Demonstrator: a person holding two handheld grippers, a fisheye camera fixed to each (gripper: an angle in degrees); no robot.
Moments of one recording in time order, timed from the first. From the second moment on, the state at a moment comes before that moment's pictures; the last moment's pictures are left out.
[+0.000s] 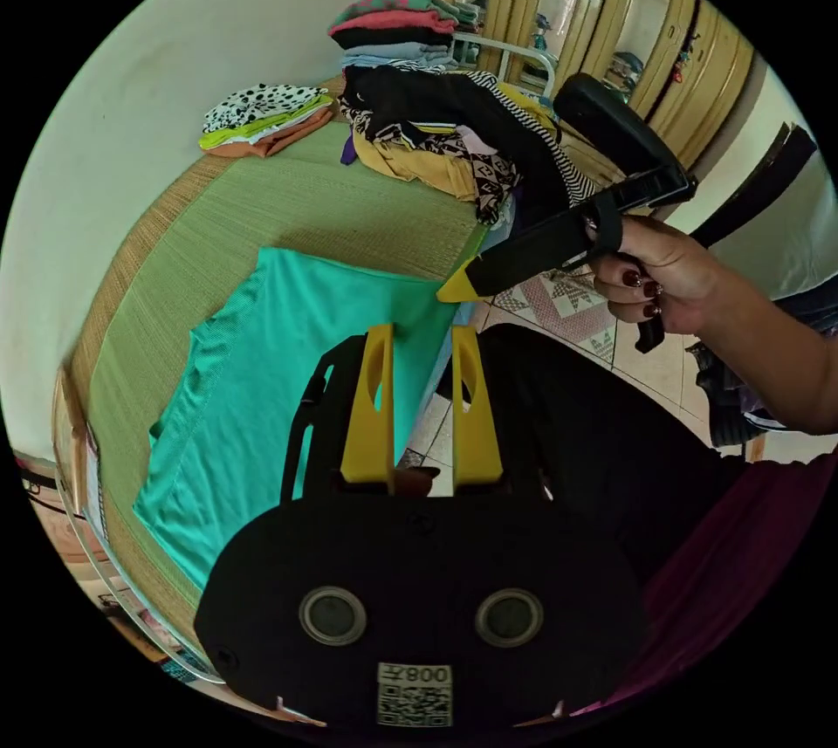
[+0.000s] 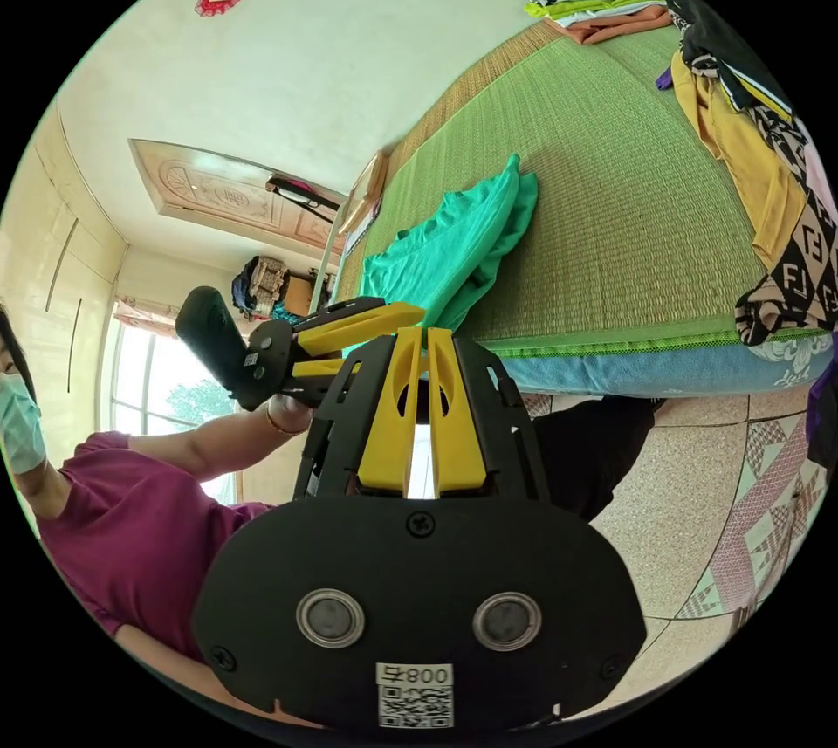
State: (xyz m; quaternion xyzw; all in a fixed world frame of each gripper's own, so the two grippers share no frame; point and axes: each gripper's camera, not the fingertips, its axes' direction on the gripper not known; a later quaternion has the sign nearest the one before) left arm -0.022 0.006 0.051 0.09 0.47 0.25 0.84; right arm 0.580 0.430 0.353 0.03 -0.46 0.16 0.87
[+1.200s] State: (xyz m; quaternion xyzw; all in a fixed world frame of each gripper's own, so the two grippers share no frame) left arm 0.149 -0.088 0.041 0.03 0.57 0.13 0.81; right arm 0.709 0.286 0.535 -0.04 -0.51 0.28 0.81
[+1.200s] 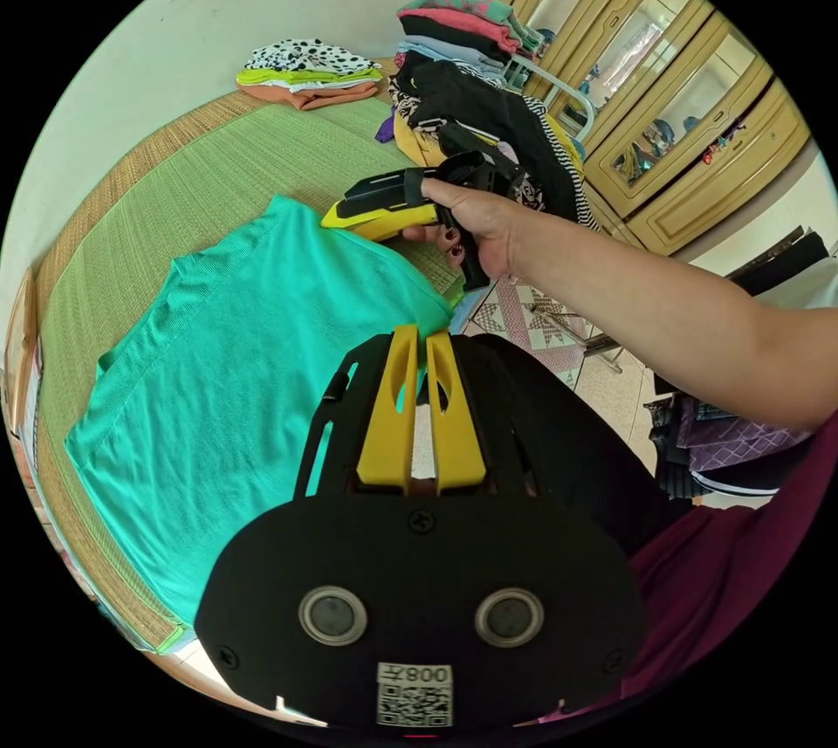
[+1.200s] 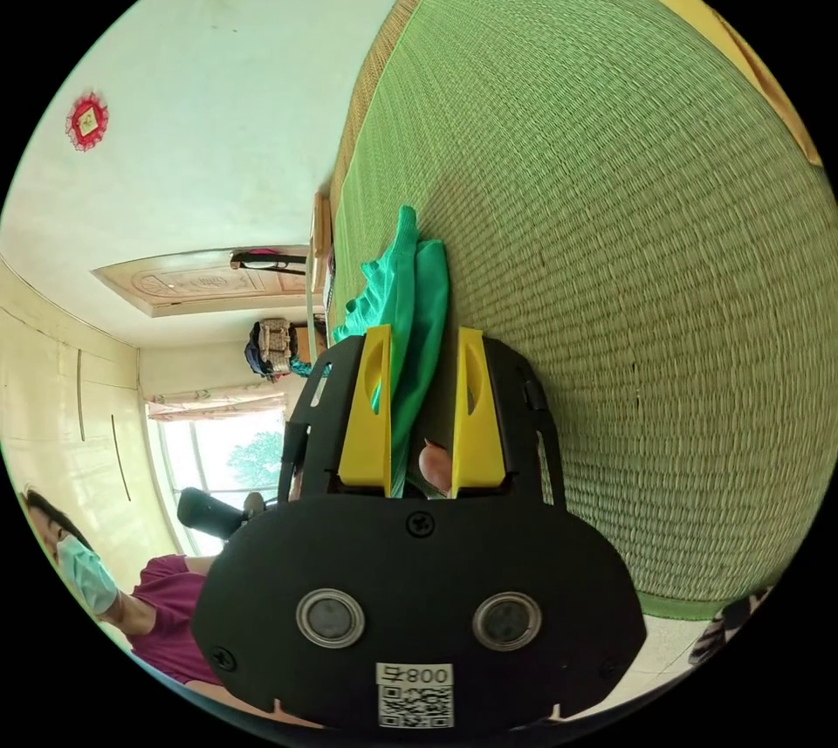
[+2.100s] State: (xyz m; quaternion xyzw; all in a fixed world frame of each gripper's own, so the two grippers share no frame) left arm 0.183 -0.126 0.037 0.03 0.58 0.13 0.80; right arm 0.747 0.235 0.578 -0.05 -0.55 0.29 0.78
